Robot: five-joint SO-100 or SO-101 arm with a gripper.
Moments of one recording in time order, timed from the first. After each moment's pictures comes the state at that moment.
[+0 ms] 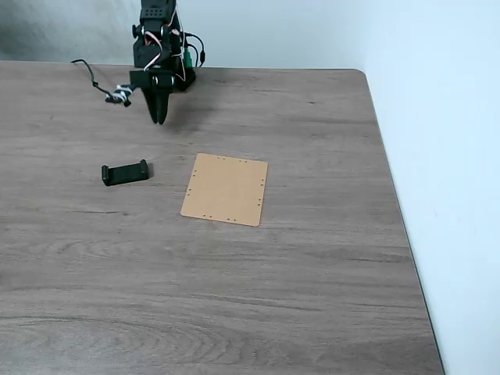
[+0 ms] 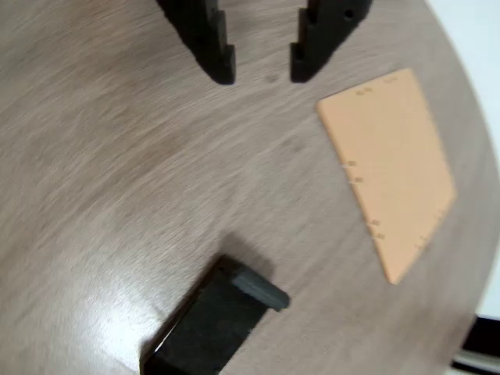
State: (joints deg) arm 4.7 154.7 153.2 49.0 -53.2
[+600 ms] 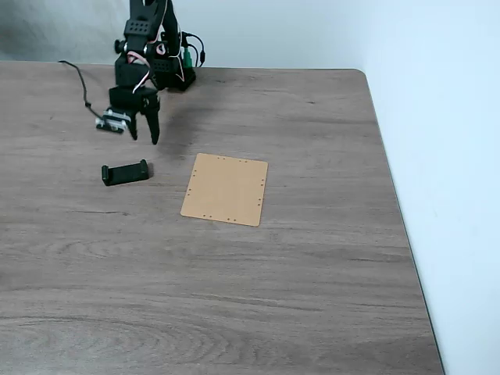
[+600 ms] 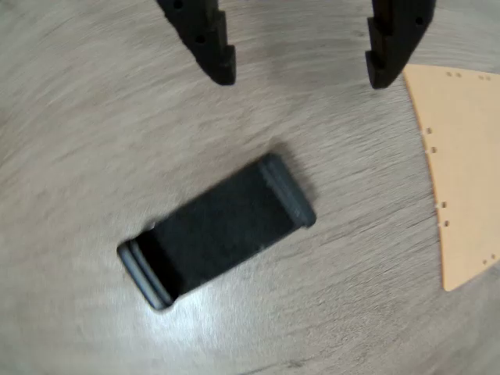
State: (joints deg) arm 11.7 116.3 123.2 49.0 -85.3
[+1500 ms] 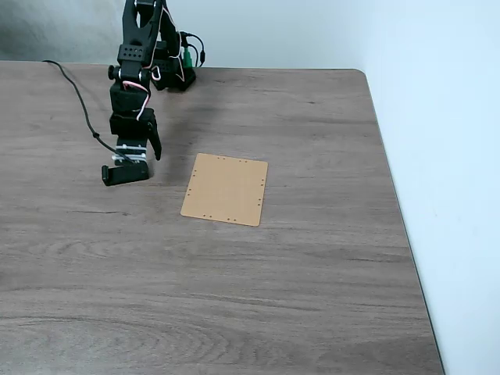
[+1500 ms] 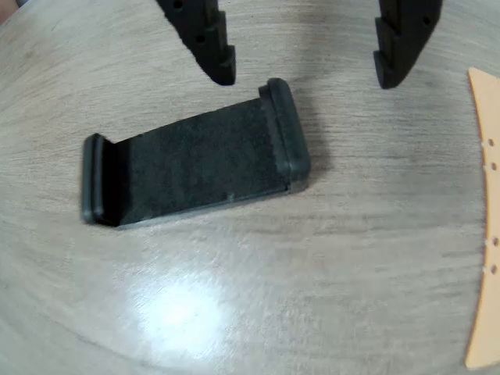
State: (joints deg) arm 10.6 92.5 104.9 53.9 -104.9
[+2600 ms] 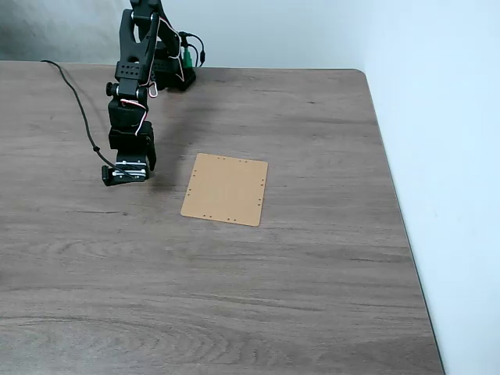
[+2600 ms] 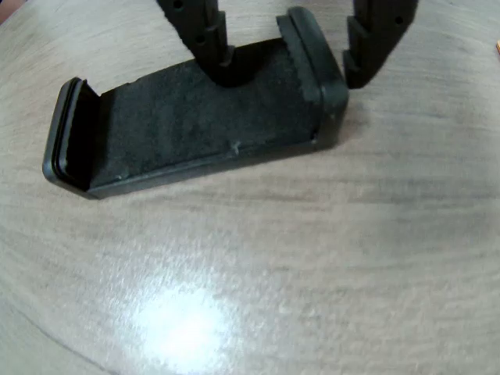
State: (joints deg) arm 11.9 81.5 98.0 51.8 -107.3
